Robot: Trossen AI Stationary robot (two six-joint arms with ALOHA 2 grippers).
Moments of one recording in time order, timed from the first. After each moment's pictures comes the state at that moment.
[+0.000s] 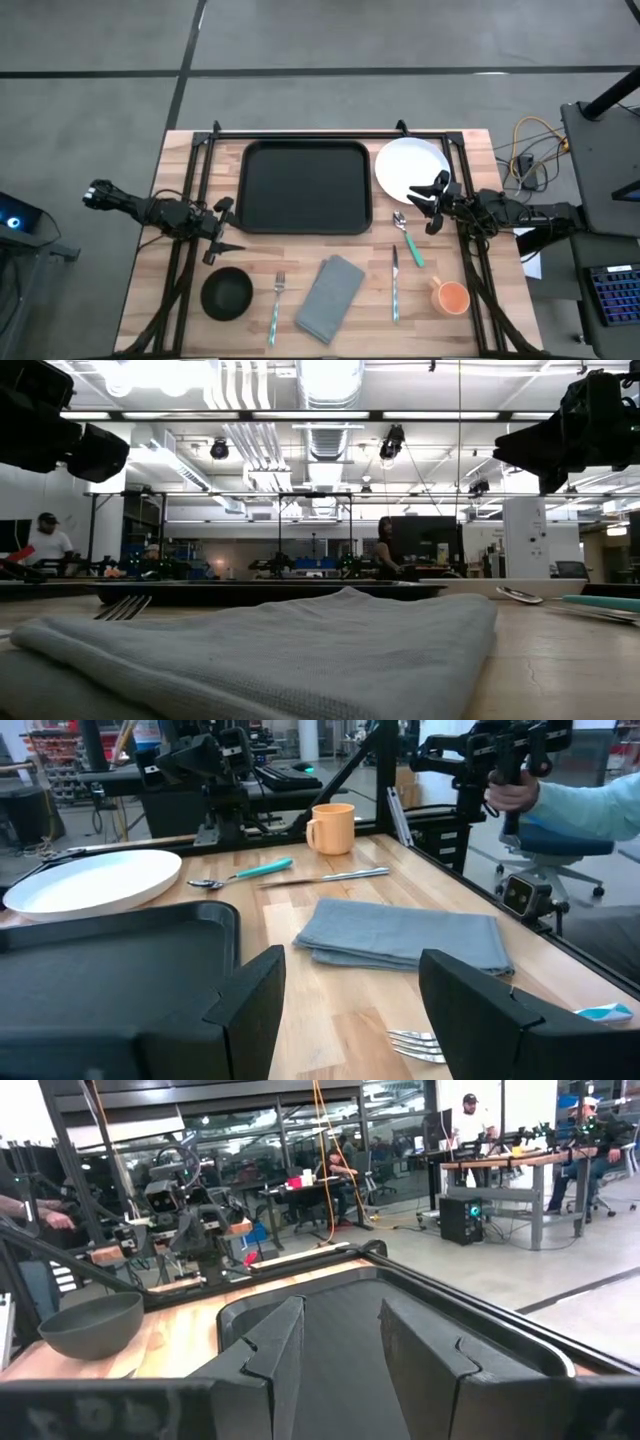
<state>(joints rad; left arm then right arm) -0.32 0.11 0.06 -0.11 -0.10 0.02 0.03 0.00 0.01 0.08 0.34 0.17</state>
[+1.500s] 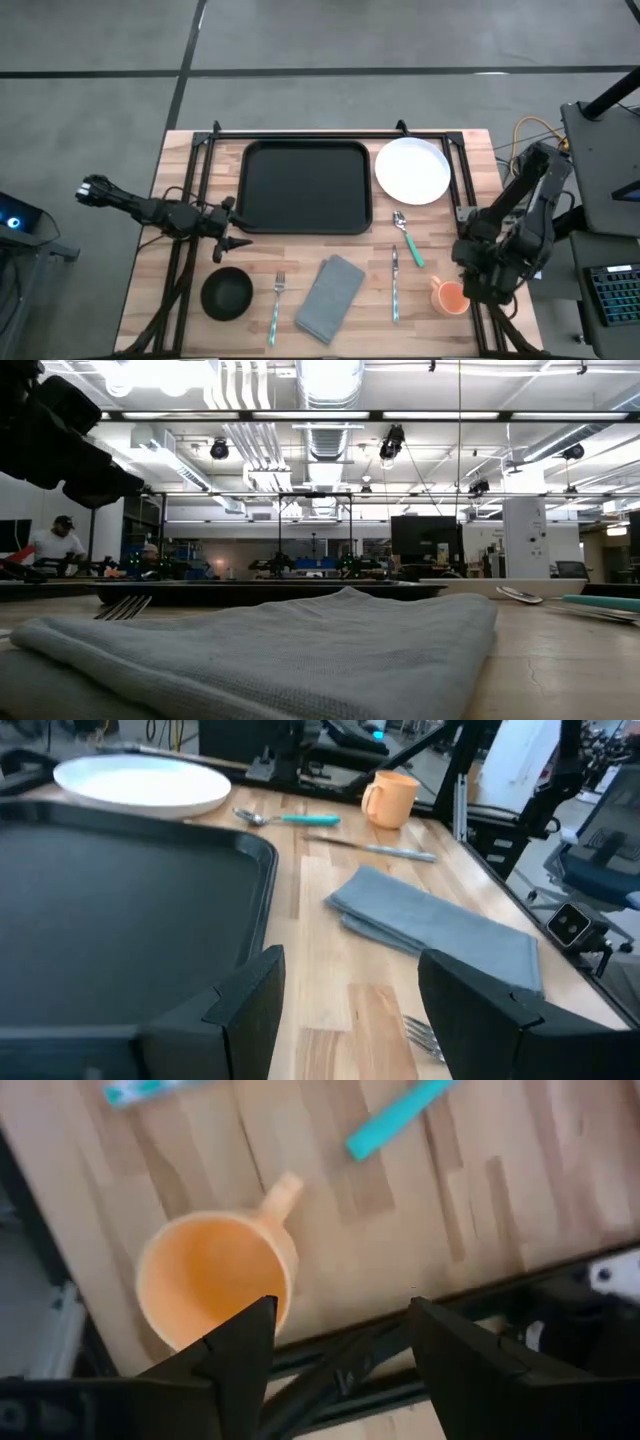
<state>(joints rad) -0.32 0.26 0.06 -0.09 -0.22 -0.27 1.06 1.14 1.07 -1.41 0.13 1.41</state>
